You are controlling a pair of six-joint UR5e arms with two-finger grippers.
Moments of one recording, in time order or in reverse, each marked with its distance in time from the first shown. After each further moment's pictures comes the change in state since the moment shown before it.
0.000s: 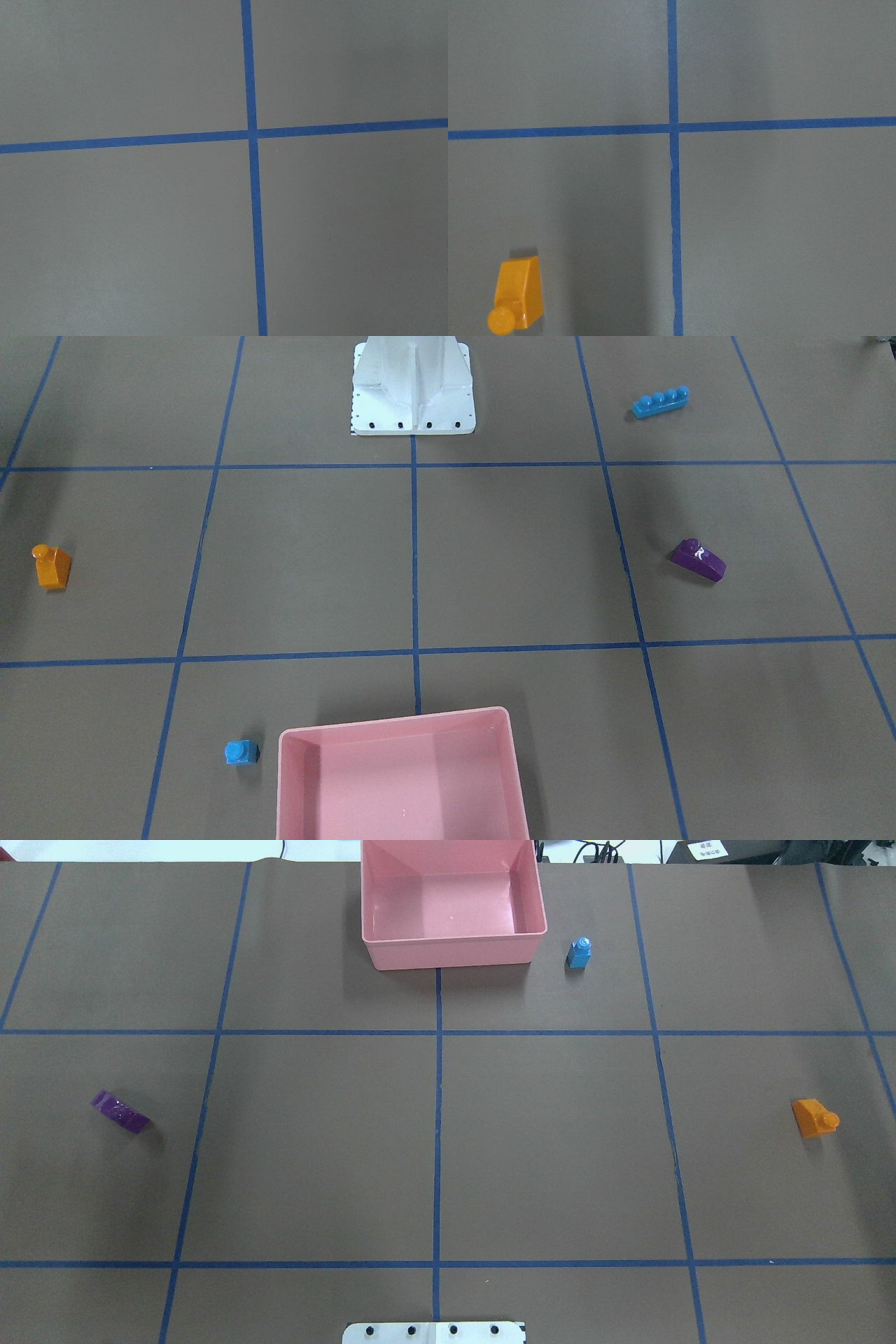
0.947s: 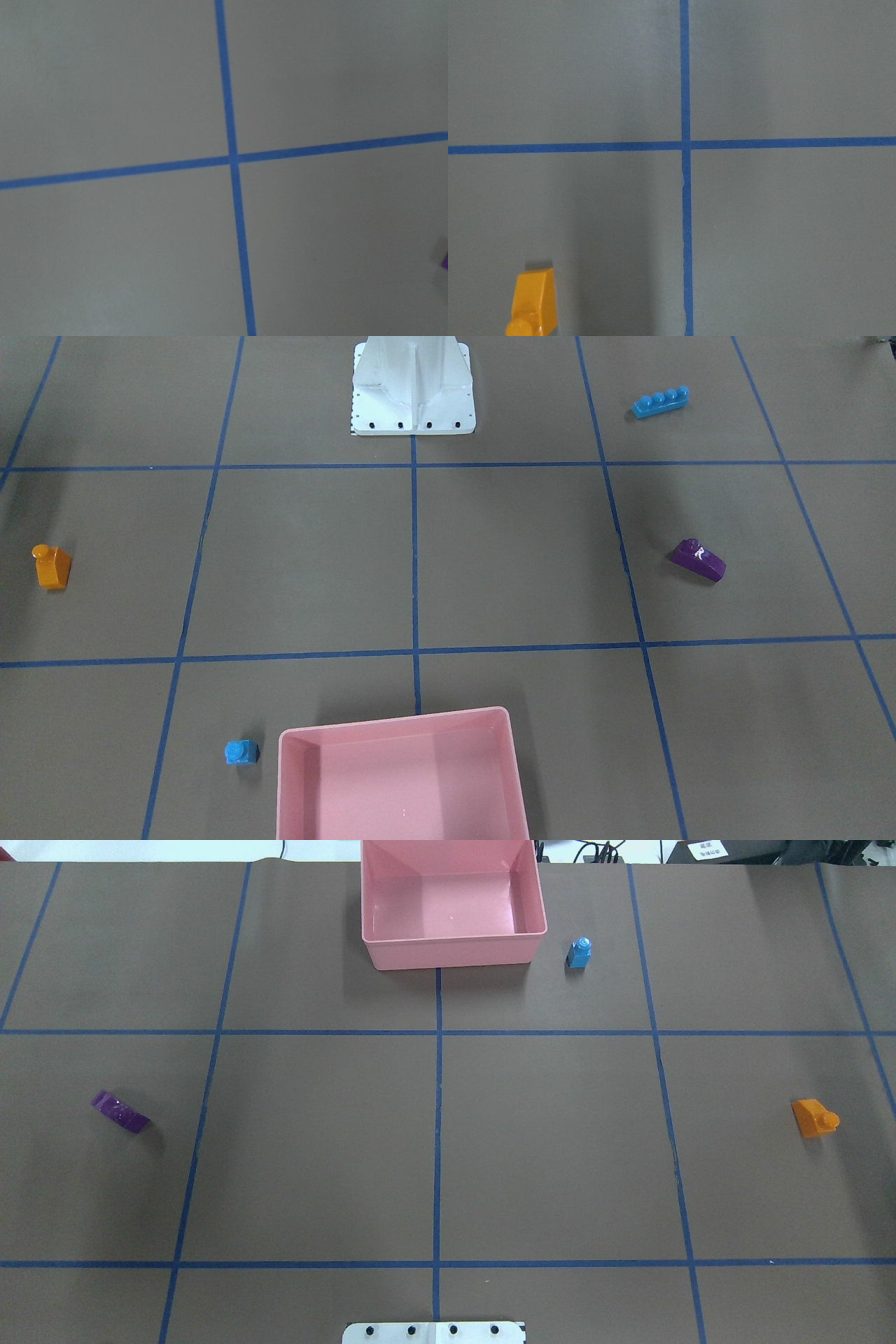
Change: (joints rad) left arm 0.041 -0.019 -0.011 -0.097 0.001 -0.032; right arm -0.003 0.025 0.023 0.001 0.001 0.027
